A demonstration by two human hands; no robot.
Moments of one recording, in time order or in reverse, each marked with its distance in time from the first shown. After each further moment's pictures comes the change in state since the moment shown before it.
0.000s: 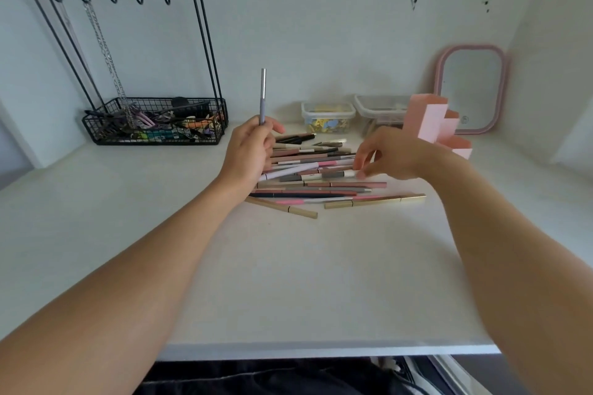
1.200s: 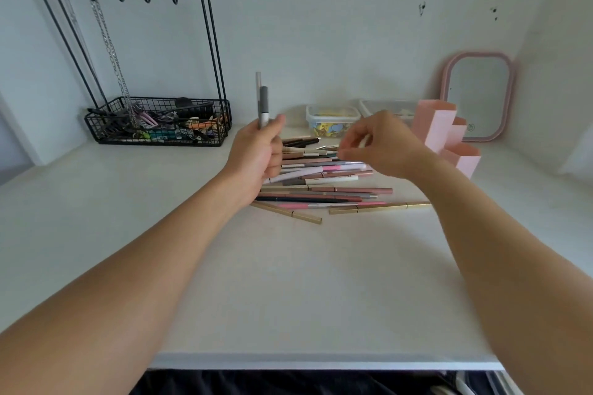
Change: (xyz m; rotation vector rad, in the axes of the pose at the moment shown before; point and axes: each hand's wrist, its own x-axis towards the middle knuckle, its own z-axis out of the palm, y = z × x) left_hand -0.006 0.014 0.005 -0.197 -0.019 -0.197; right_hand 0.003 -0.037 0.003 0.248 0.332 -0.040
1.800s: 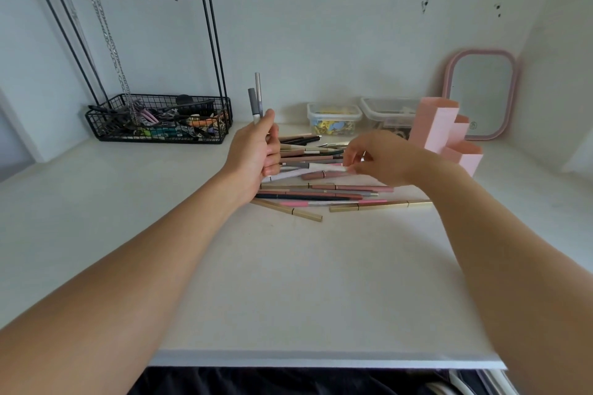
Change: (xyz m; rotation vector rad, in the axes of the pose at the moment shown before) left_hand 0.003 -0.004 -0.002 -0.087 0.049 -0.071; right_hand 0.000 0.014 0.004 -0.331 -0.287 -0.068
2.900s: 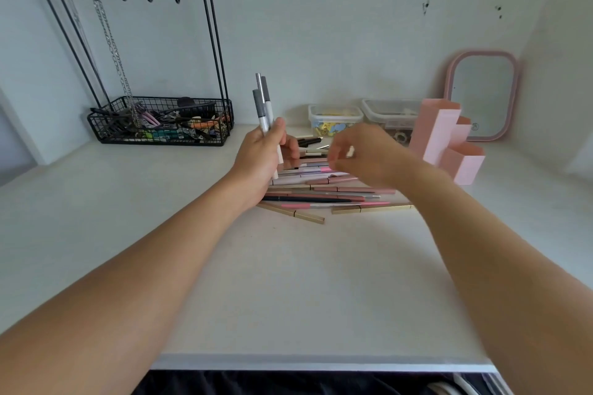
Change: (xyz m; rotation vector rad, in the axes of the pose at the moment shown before) left_hand -0.001 -0.005 0.006 0.153 -0.015 0.149; right_hand 0.001 -0.034 0.002 0.132 0.157 -0.020
